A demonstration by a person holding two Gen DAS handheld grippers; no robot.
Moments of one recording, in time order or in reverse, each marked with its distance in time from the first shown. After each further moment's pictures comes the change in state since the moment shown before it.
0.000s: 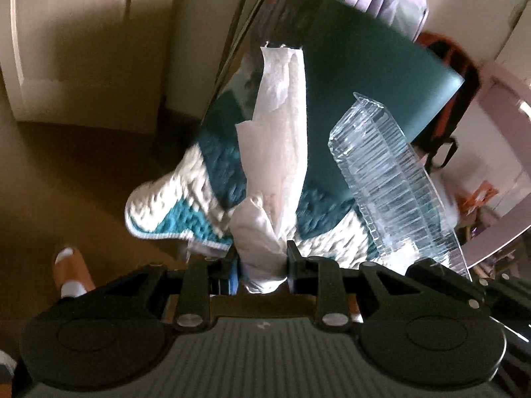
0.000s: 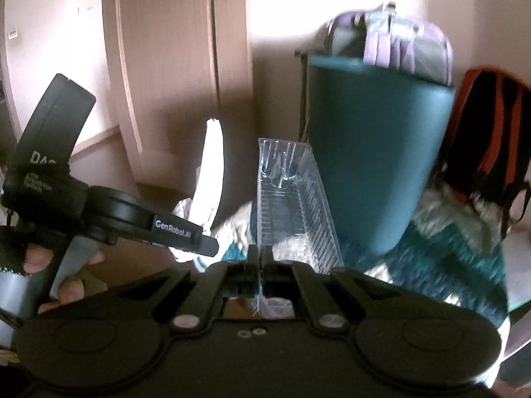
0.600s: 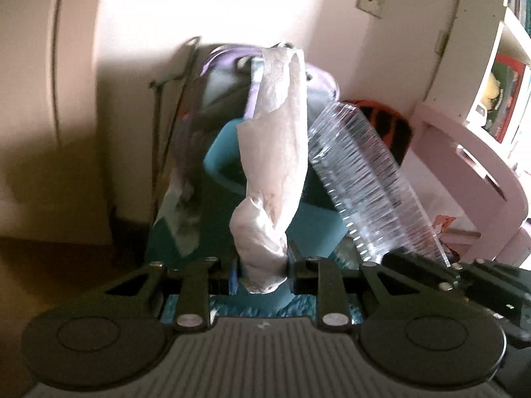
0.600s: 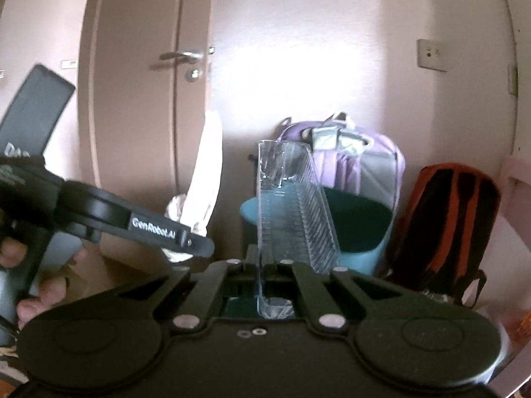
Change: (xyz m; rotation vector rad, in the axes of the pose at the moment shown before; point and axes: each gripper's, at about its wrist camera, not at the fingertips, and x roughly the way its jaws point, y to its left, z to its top) left arm -0.058 -0.106 0.137 0.217 -0.194 -0.114; right arm -0.045 -0.060 0.118 -0.008 -0.235 -0.107
